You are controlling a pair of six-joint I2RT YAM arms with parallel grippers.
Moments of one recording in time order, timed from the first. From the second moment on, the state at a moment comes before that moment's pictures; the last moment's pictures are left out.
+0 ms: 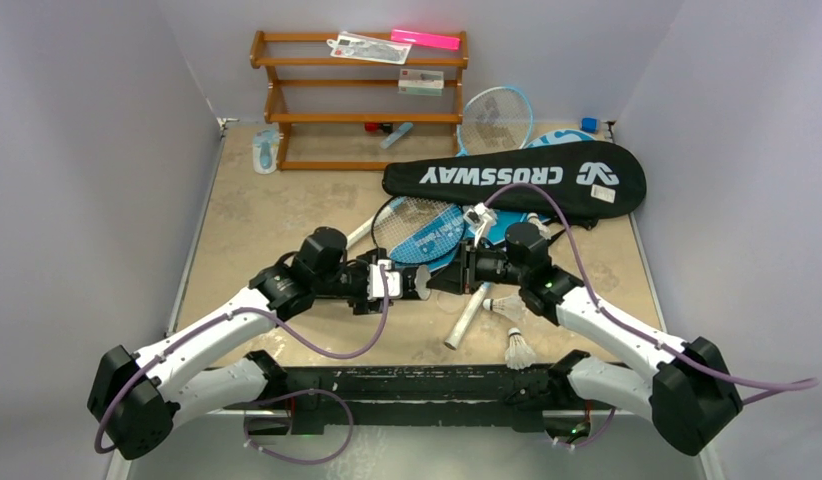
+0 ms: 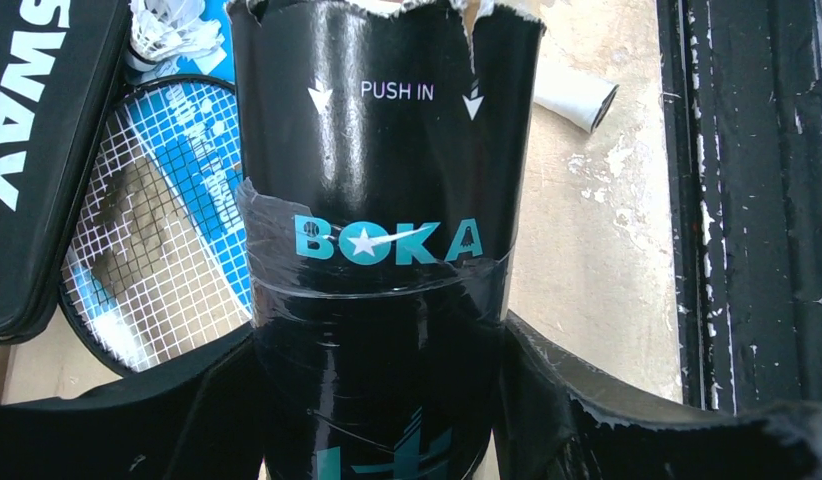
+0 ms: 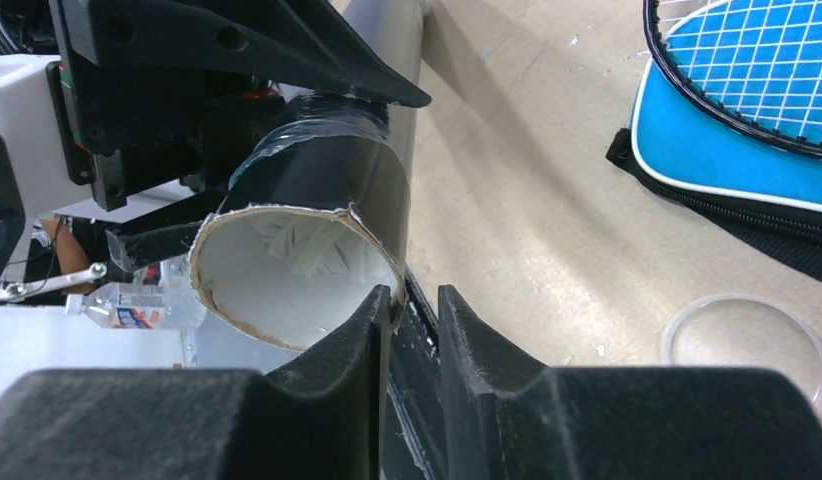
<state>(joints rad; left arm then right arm) -0.71 1.01 0.68 -0.29 0.53 0.69 0.60 1.07 0.55 0.15 -0.68 0.66</state>
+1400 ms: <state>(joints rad) -0.71 0.82 0.68 -0.32 0.40 0.58 0.27 1.52 0.63 0.34 0.09 0.33</state>
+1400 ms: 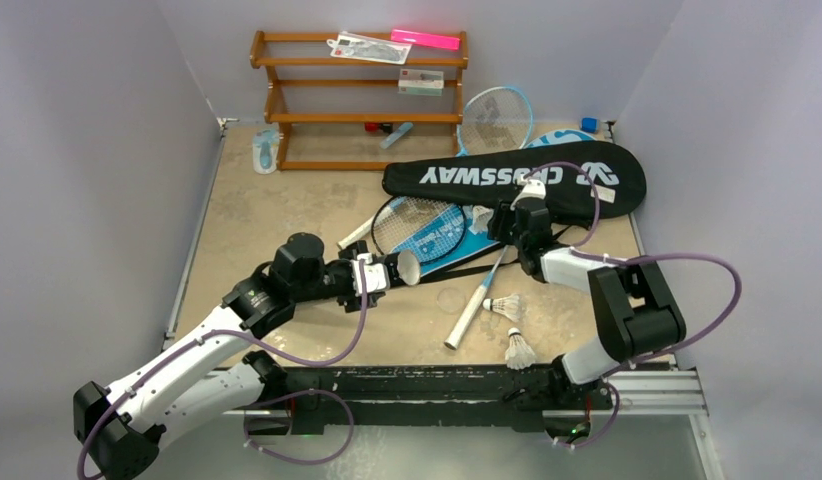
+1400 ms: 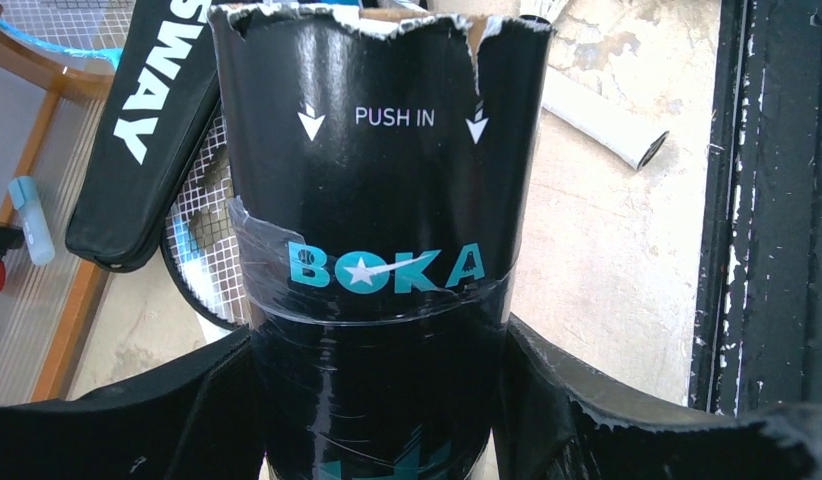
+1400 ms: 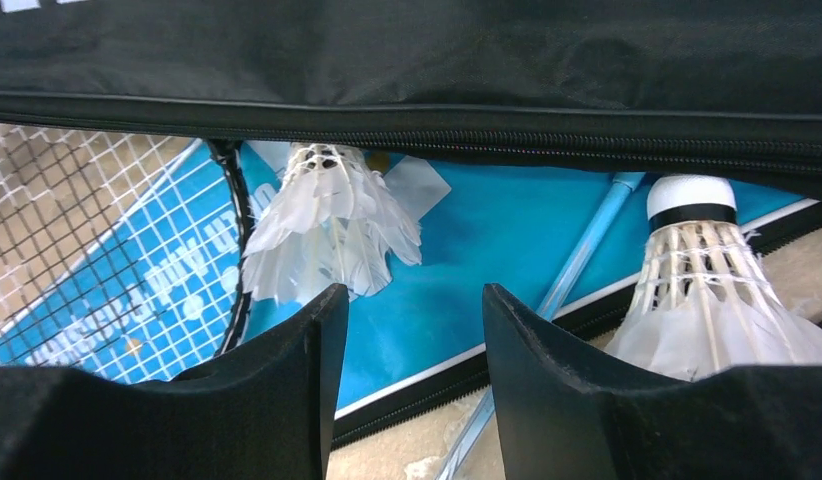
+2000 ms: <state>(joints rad) -0.71 0.82 0.68 -0.32 0.38 0.58 0.23 1.69 0.72 0.45 0.05 0.32</state>
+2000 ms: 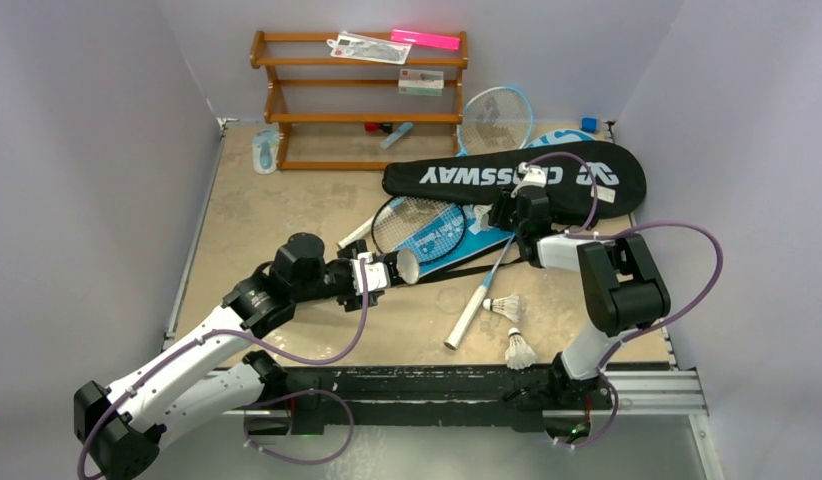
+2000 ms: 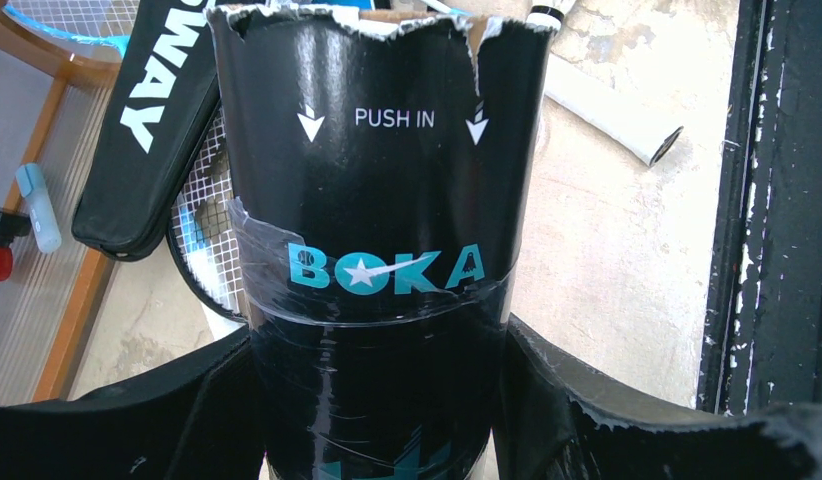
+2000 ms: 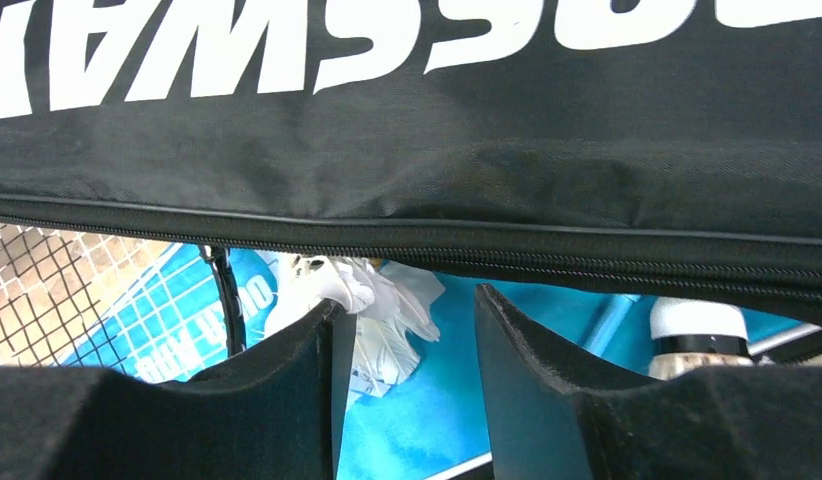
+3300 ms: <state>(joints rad) -0.71 0.82 0.68 -0.32 0.43 0.58 0.22 0.99 0.73 -0.13 -0.51 0.41</state>
